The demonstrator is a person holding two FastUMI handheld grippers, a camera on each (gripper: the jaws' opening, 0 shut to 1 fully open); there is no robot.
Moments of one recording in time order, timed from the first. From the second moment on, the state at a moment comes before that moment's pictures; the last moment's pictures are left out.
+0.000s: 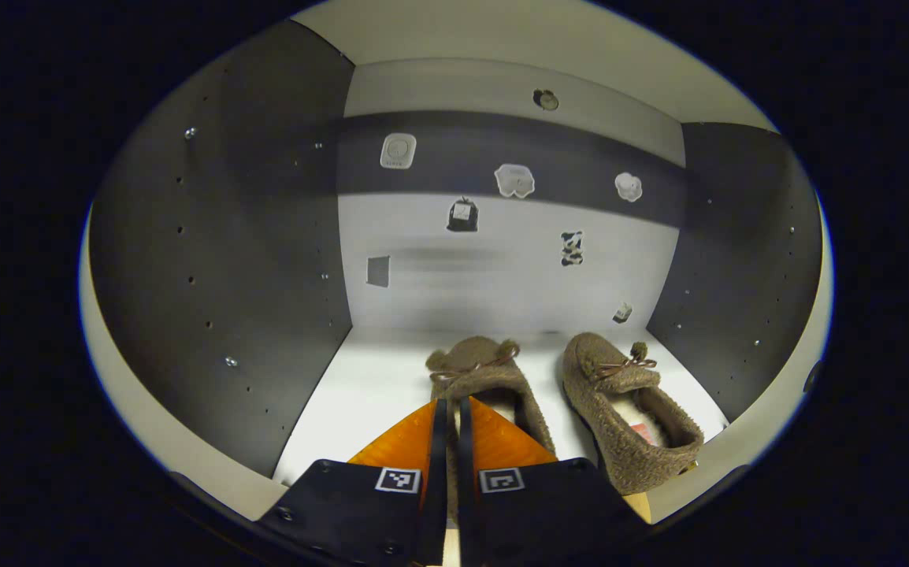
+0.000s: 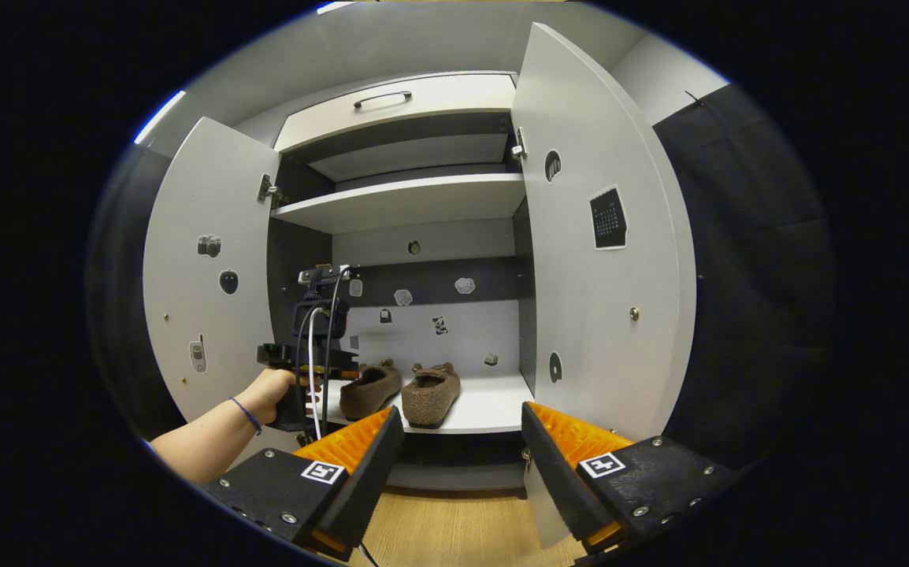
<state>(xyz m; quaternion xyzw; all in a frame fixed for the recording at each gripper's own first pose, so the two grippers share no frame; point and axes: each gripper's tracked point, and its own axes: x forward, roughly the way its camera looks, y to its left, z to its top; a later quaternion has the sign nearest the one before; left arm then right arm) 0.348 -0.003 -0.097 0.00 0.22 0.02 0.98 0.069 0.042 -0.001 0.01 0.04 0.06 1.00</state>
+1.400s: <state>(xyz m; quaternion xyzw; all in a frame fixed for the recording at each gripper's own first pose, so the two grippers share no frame) 0.034 0.023 0.056 -0.02 0.02 0.01 1.00 0.021 -0.168 -0.045 -0.02 0.06 -0.08 0.99</state>
